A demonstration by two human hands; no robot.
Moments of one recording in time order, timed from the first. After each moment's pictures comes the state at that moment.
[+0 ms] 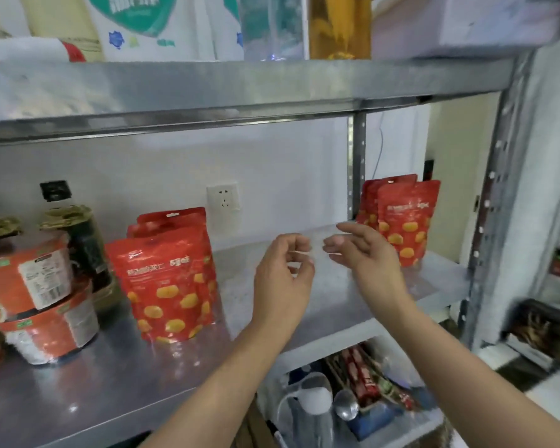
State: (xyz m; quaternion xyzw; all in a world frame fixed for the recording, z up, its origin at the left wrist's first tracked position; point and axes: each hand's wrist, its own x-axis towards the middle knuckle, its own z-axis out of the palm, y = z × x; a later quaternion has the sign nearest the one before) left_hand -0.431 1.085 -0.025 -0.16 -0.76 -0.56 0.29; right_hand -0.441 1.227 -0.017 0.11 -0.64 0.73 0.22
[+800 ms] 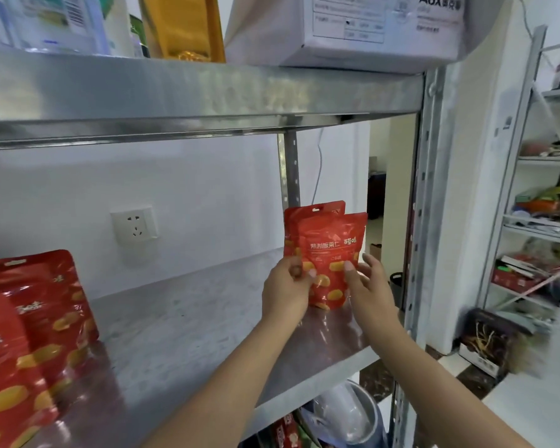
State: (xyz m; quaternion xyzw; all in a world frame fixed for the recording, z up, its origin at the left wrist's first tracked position) left_hand -0.553 1.254 -0.029 -0.08 -0.80 -0.58 0.12; right_hand -0.521 1.380 -0.047 -0.06 -0.71 0.65 0.26
